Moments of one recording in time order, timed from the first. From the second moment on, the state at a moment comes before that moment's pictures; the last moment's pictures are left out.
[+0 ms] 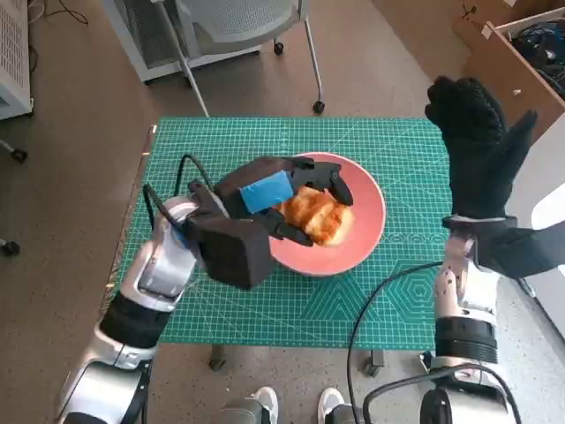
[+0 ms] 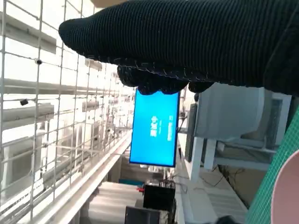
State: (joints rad) left arm -0.72 0.35 -0.31 0.24 0.28 -0.11 -0.51; right arm -0.68 -0.14 -0.27 0.61 0.31 -0.55 0.33
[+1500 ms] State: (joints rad) left arm -0.69 0.60 -0.07 0.24 0.26 -0.29 -0.44; right arm -0.66 -0.14 -0.24 0.59 0.31 -0.55 0.31
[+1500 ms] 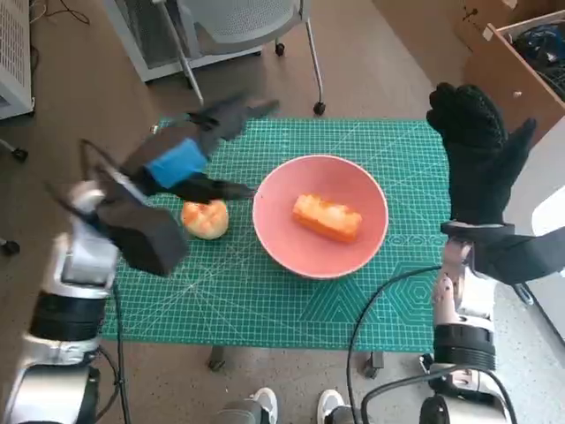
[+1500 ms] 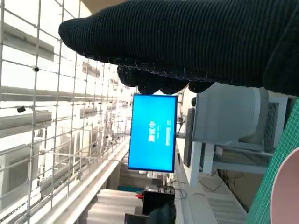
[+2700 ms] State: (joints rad) left arm -0.64 0.66 -0.15 0.39 0.33 -0.08 -0.51; right arm -0.68 -0.14 -0.25 0.63 0.31 -0.55 0.34
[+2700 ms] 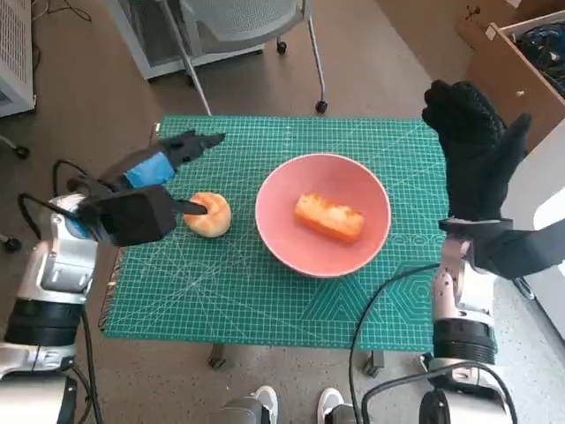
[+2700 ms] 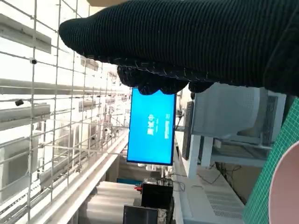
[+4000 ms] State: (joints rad) left arm -0.92 0.45 -0.45 1.10 0.61 -0.10 -0.25; right arm -0.66 -0.15 -0.25 0.57 0.30 -0.53 0.33
